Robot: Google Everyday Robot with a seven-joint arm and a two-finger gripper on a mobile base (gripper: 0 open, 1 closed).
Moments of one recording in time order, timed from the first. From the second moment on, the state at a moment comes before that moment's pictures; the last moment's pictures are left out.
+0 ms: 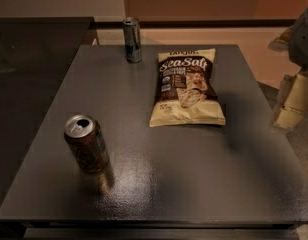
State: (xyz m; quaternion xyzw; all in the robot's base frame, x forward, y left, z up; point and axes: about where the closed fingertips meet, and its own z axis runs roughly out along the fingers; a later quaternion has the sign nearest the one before) arm 0.438 -0.217 0.976 -0.60 0.78 -0.03 0.16
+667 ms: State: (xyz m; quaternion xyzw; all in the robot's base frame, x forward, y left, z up) arm 0.441 -0.191 0.970 -0.62 0.77 -0.02 0.18
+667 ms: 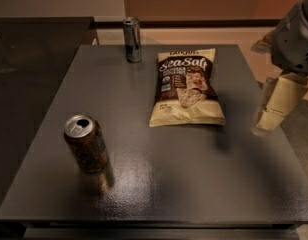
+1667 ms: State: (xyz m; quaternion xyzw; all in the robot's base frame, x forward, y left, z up) arm 0.441 -0.069 0.949 -0.66 0.69 0.09 0.28
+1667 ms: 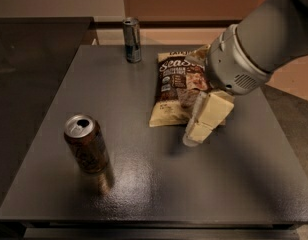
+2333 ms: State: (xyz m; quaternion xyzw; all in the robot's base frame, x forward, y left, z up) arm 0.417 0.017 0.938 -0.69 0.64 0.17 0.30
